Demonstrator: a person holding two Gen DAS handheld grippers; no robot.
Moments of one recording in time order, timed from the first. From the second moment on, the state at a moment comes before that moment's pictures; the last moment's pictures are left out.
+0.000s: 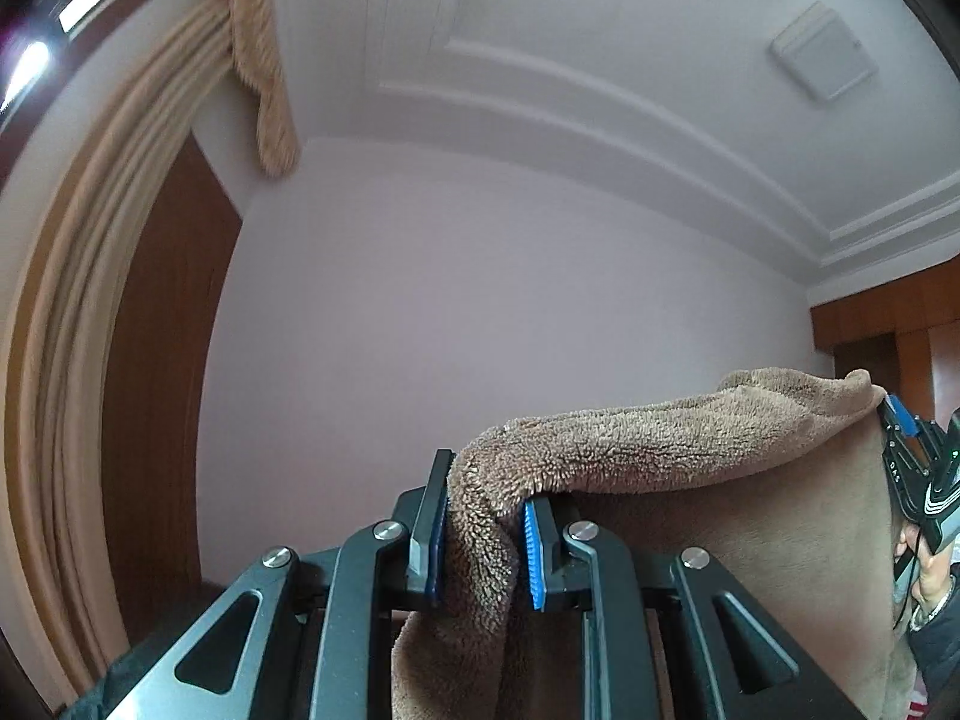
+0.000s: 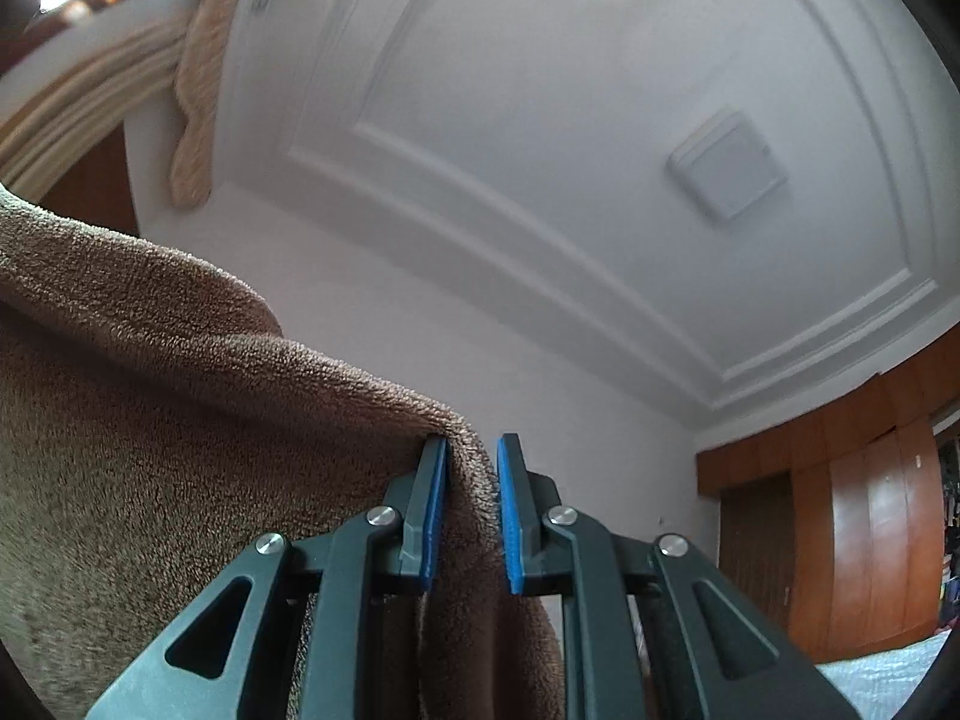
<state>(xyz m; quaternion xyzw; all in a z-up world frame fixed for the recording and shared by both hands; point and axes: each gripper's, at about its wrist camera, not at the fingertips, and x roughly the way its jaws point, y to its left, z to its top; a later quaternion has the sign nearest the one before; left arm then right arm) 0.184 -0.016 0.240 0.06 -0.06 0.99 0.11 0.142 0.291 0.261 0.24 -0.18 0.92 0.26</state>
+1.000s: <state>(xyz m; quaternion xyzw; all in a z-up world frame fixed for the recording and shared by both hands) -0.167 0.019 0.000 -0.36 -0.06 0.93 0.02 -0.228 0.320 -0.002 -0.25 -0.15 0.95 0.13</state>
